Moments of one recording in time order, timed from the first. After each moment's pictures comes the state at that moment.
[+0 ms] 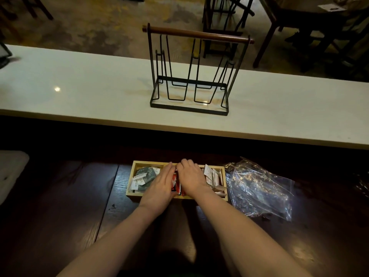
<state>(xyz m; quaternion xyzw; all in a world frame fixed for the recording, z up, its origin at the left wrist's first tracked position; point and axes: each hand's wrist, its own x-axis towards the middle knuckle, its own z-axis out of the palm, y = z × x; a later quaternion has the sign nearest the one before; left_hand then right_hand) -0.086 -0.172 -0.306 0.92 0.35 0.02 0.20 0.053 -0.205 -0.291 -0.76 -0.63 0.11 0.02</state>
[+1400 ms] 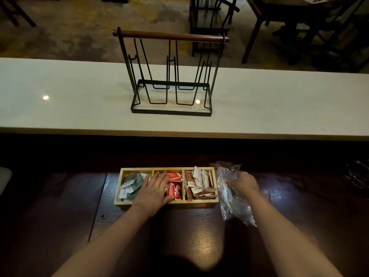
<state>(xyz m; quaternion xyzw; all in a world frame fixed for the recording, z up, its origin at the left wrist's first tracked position) -0.073 -0.158 -0.320 0.95 0.28 -0.12 0.07 0.206 -0.314 -0.305 -0.93 -0.20 0.29 0.09</state>
